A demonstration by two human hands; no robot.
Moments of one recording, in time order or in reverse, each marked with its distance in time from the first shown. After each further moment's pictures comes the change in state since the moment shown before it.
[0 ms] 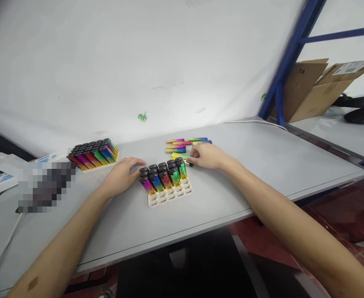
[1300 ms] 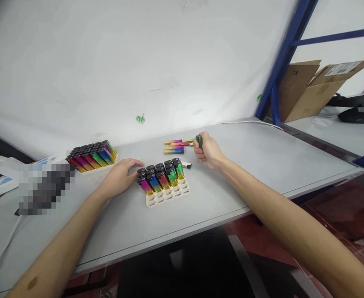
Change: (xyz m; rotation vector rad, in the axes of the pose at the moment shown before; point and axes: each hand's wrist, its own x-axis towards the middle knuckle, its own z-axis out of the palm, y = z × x) left_hand 0.000 0.002 -0.002 0.012 0.011 -0.009; right_hand -0.006 -0.019 -0.006 1.404 0.210 0.330
